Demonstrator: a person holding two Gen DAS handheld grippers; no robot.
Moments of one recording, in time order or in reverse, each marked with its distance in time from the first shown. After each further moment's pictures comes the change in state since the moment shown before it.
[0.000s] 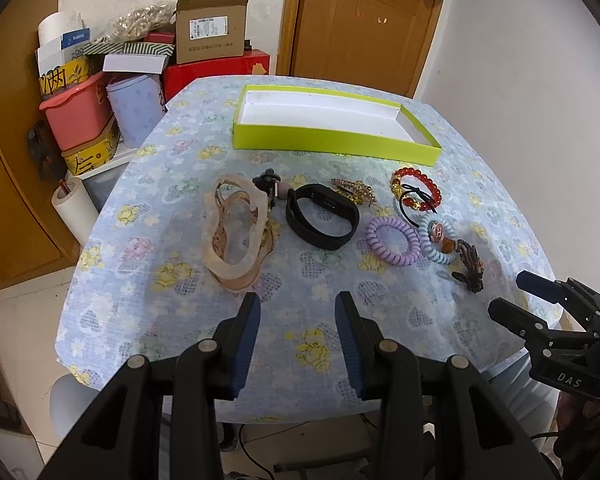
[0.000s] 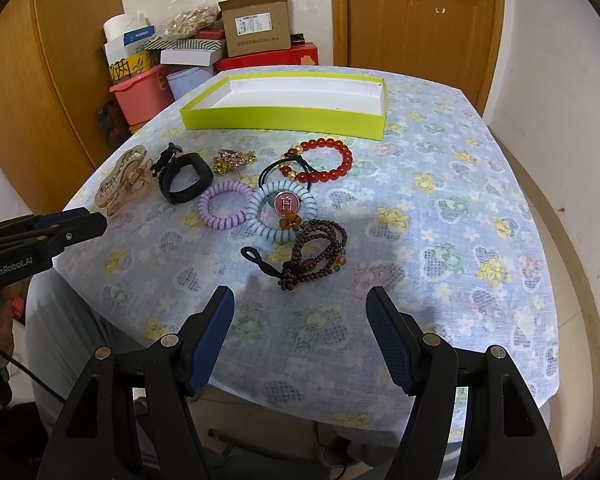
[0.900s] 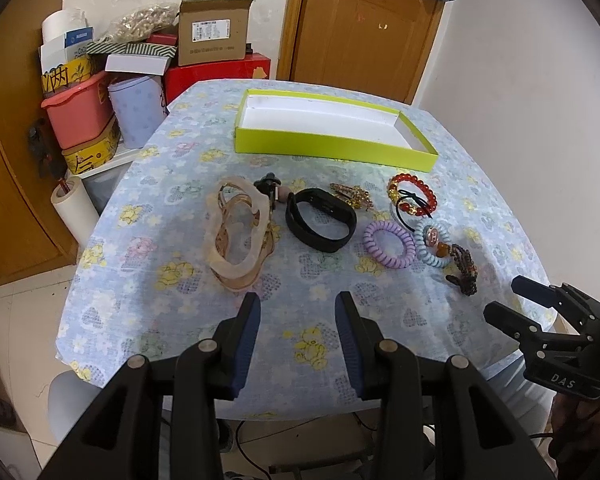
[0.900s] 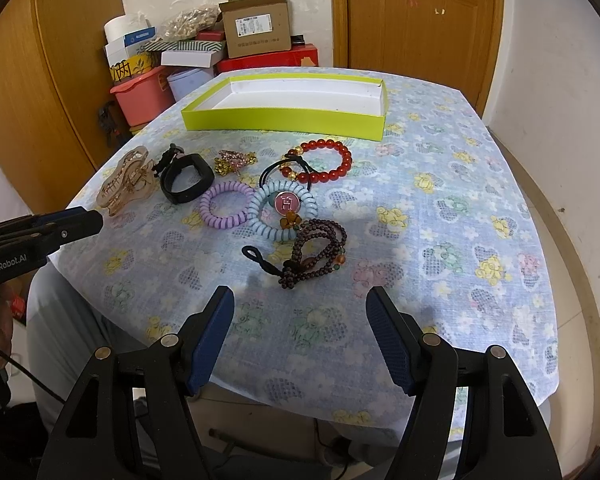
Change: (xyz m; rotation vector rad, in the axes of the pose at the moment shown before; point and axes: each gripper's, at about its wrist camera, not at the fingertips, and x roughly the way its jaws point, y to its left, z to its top) left arm -0.009 0.004 0.000 -0.020 -0.015 -0.009; right arm -0.002 0.000 -0.001 0.000 -0.002 0.001
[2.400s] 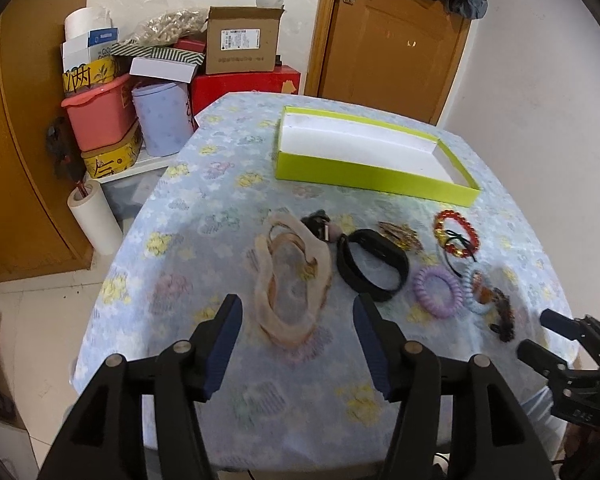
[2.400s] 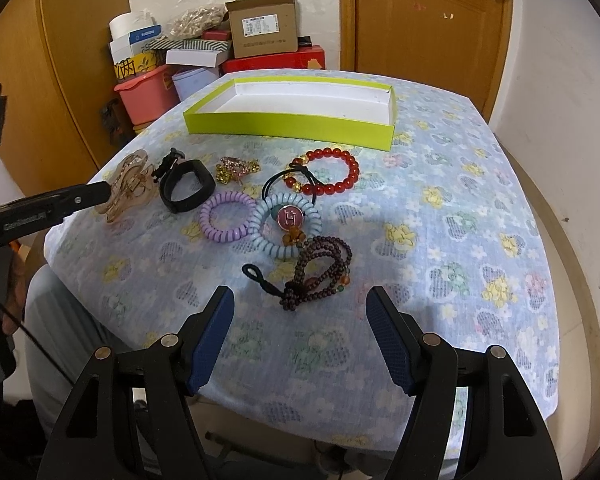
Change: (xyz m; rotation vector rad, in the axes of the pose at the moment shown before) left arm 0.024 0.029 0.026 -0.045 -0.049 0.065; right arm 0.010 0.000 0.012 -0.026 -0.007 0.013
